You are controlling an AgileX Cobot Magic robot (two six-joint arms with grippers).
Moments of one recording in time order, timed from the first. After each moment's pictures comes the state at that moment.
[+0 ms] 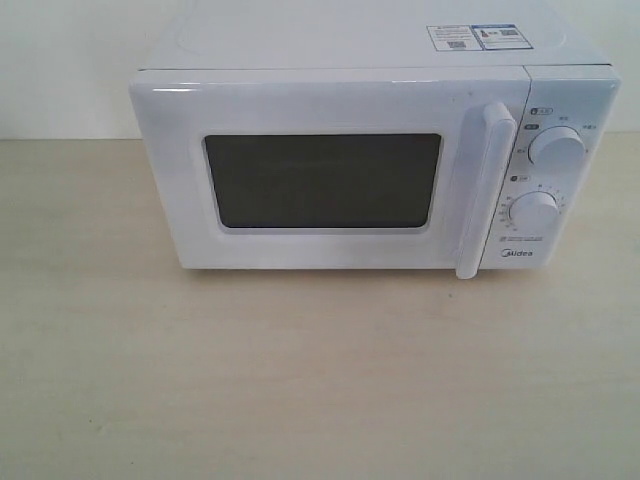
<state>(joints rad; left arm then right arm) -0.06 0.02 -0.08 -0.46 0.05 0.55 1.22 0.76 -0.56 1.61 -1.22 -1.45</state>
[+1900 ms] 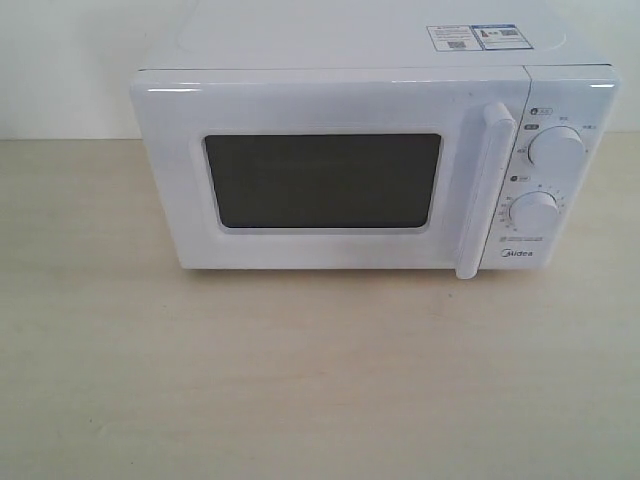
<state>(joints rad) -0.06 0.02 0.00 -0.14 0.09 0.09 0.21 0.32 -0.28 1.68 -0.01 -1.27</state>
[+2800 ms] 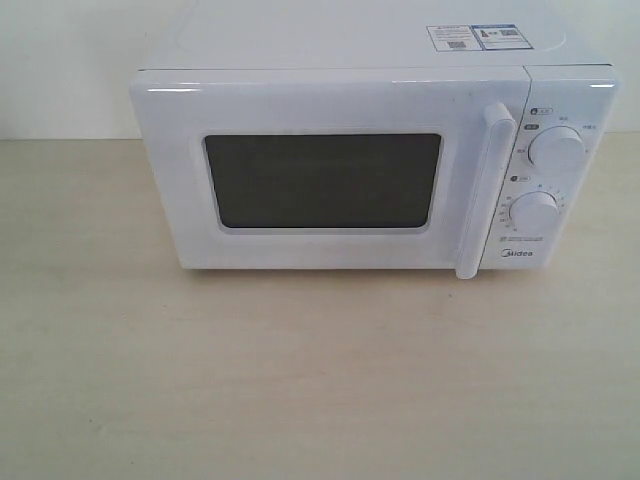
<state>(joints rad) -0.06 0.02 0.00 -0.14 0.09 0.09 0.03 0.01 -0.12 1.65 0.01 -1.21</state>
